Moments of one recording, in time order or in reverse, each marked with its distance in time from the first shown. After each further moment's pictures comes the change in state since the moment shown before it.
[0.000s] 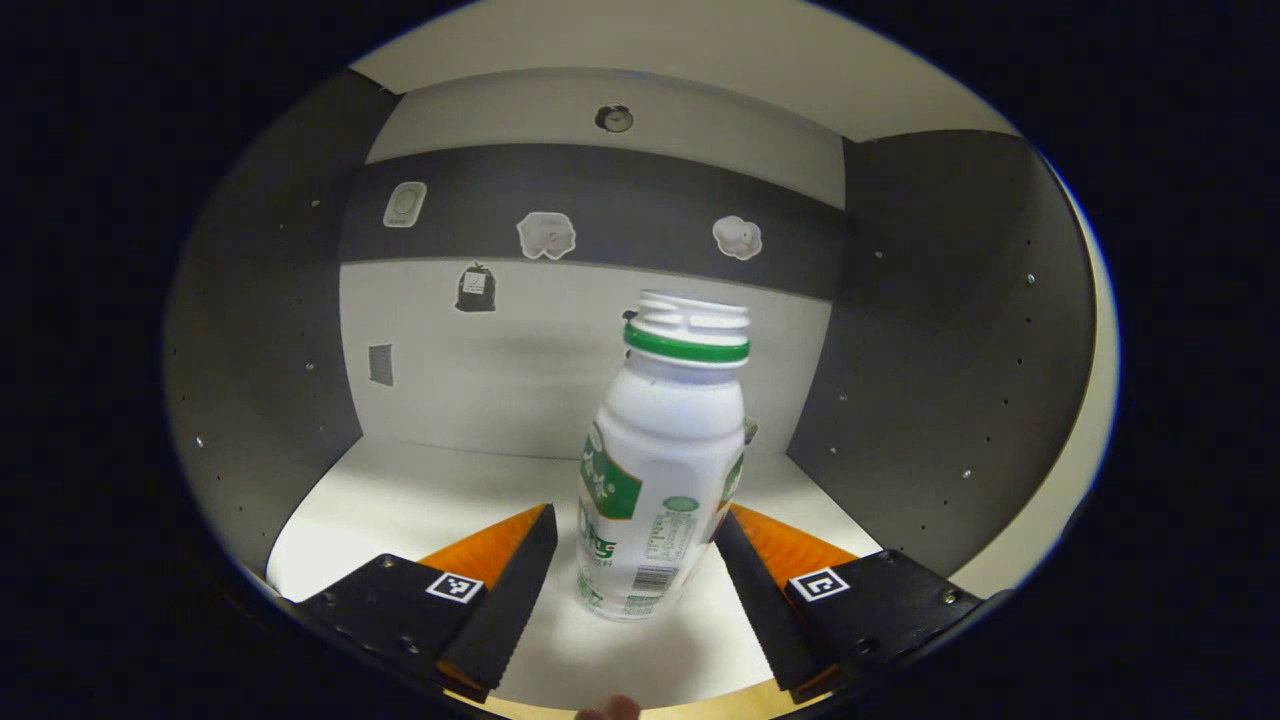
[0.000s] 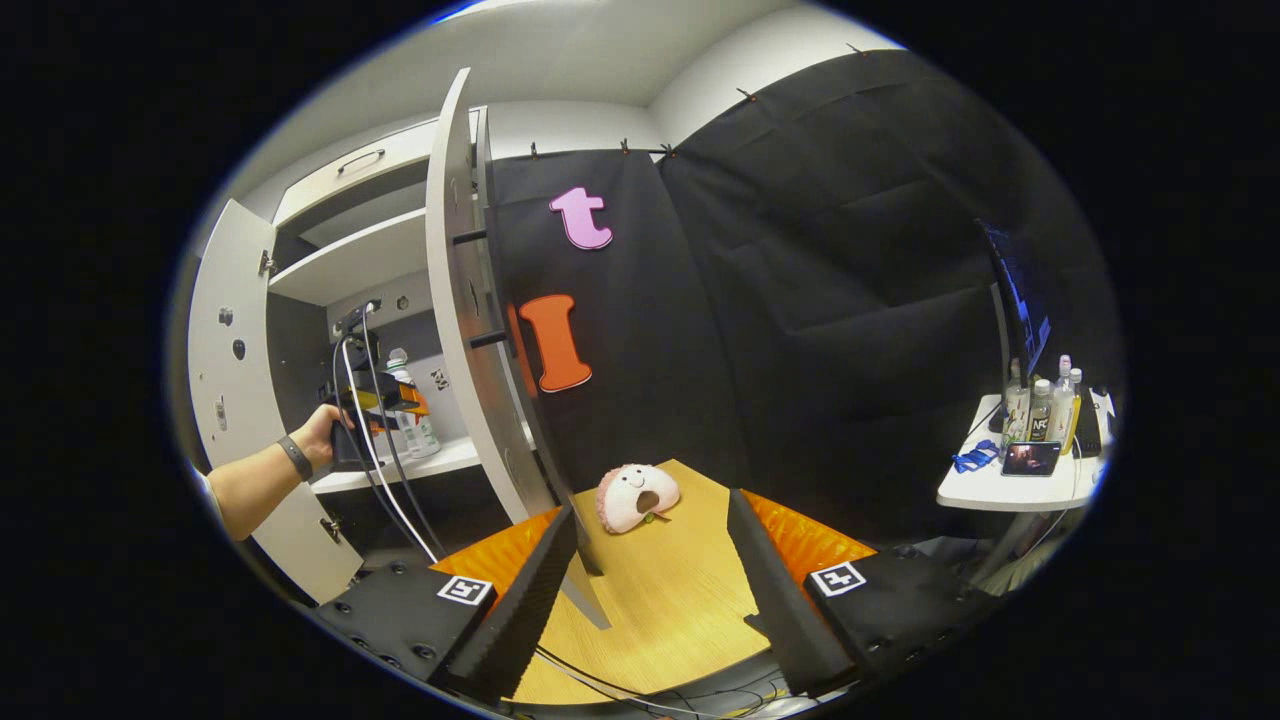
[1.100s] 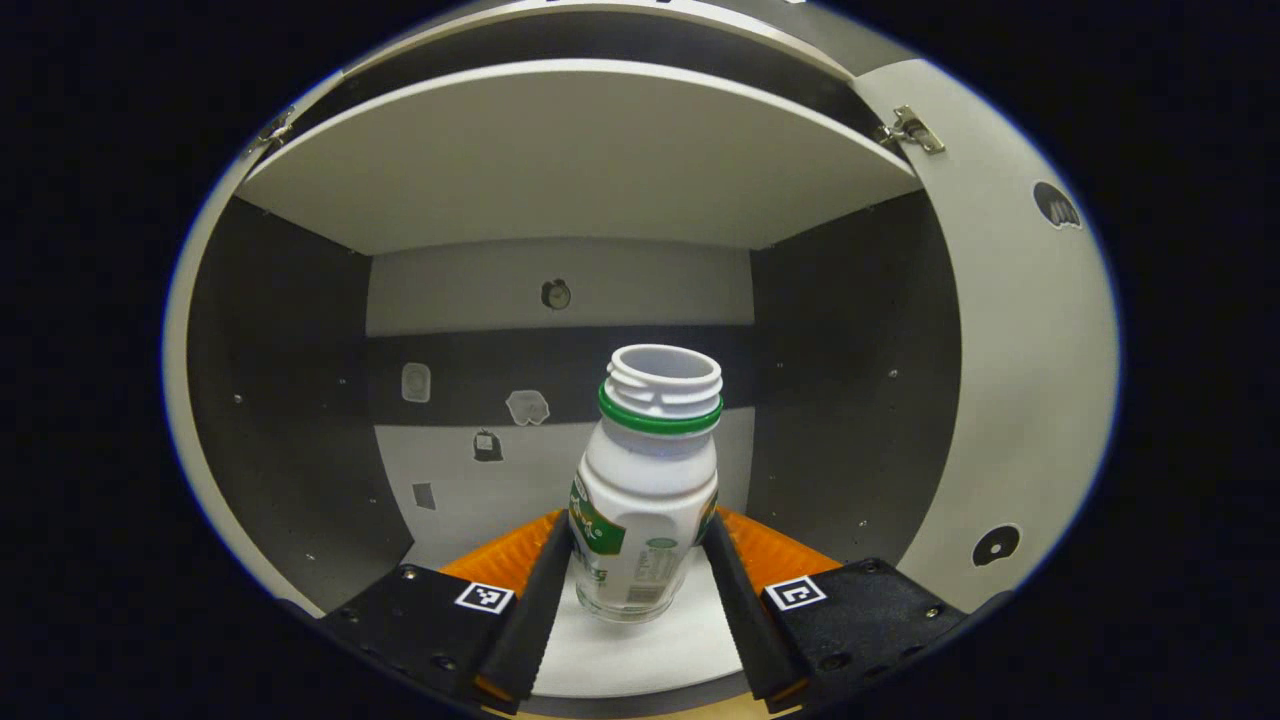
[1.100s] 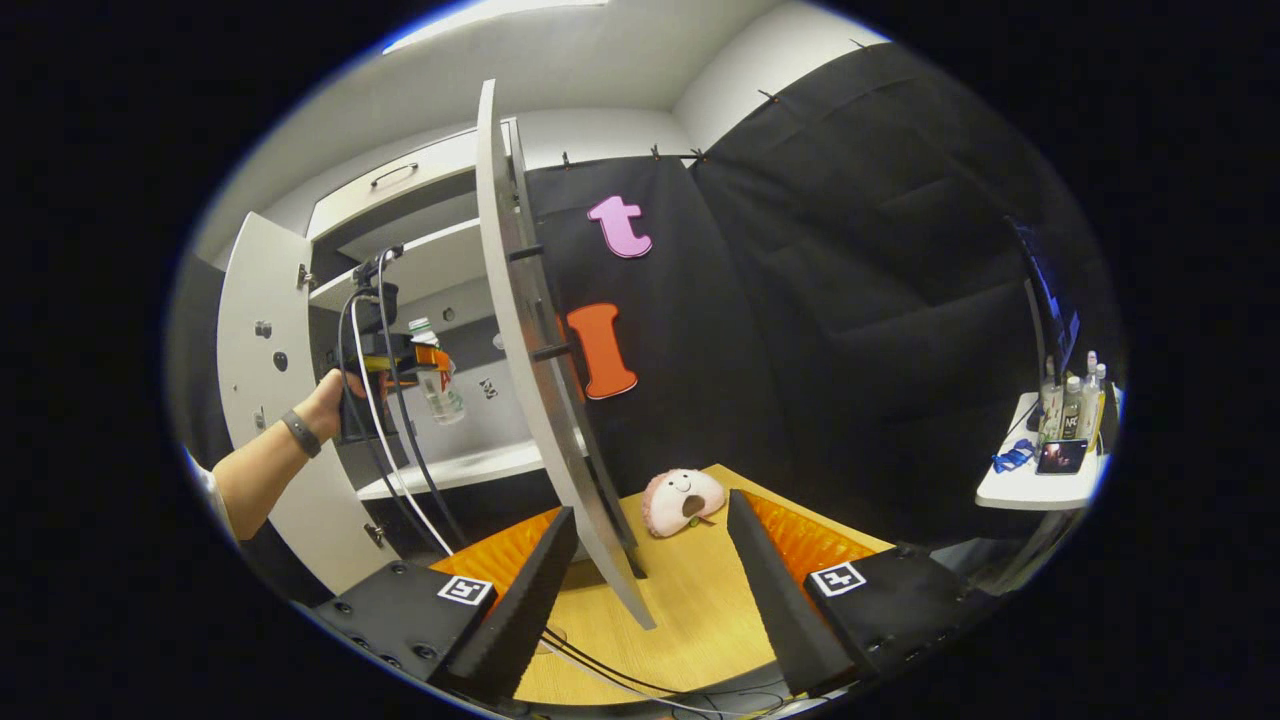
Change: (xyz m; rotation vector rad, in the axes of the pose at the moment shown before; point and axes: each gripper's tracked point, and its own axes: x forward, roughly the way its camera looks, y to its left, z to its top) left arm -0.072 -0.042 0.081 0.189 -0.167 -0.076; right arm -0.015 0.031 0.010 0.026 -0.020 0.111
